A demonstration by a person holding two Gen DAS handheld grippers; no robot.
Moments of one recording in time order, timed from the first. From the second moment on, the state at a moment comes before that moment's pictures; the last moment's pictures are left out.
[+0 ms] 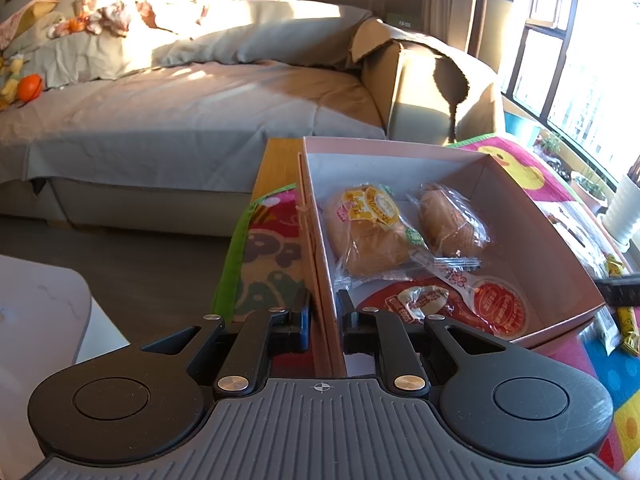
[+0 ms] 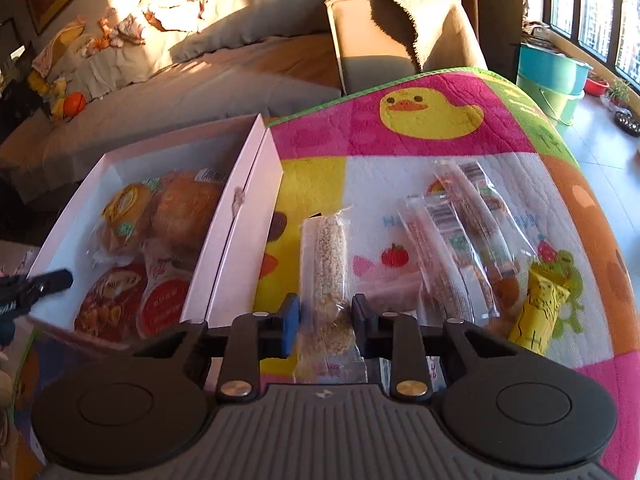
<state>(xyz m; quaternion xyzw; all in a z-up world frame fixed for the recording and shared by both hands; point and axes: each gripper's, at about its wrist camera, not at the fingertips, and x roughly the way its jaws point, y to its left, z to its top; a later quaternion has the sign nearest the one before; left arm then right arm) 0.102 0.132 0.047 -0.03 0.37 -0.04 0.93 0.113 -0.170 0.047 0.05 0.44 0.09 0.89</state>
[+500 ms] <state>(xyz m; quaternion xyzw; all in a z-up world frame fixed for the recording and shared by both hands) 0.103 0.131 0.050 -0.03 0.37 -0.04 0.93 0.031 -0.156 0.054 -0.04 0.45 0.11 0.89</state>
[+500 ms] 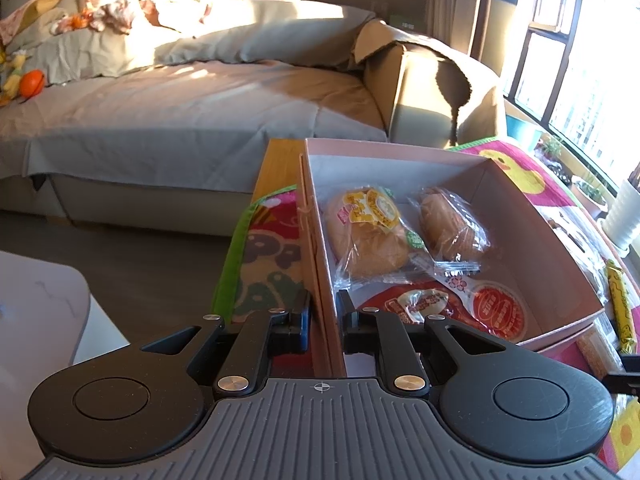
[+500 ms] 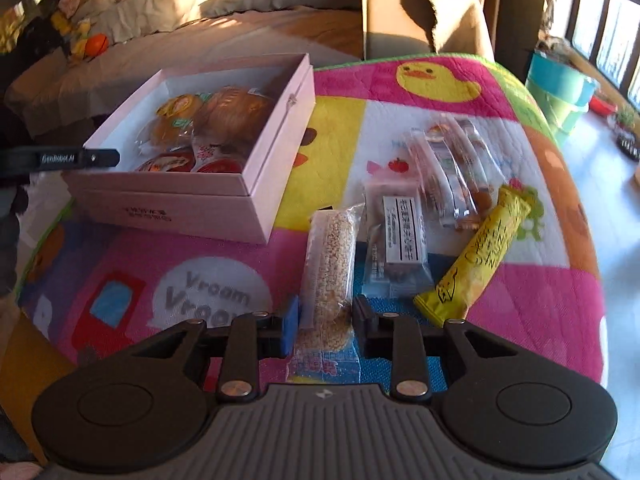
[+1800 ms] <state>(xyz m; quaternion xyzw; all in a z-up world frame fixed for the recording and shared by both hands) 0.094 0.138 0.051 -0.04 0.36 -0.06 0.93 -0.028 -0.106 0.200 -0.07 0.28 0.20 0.94</state>
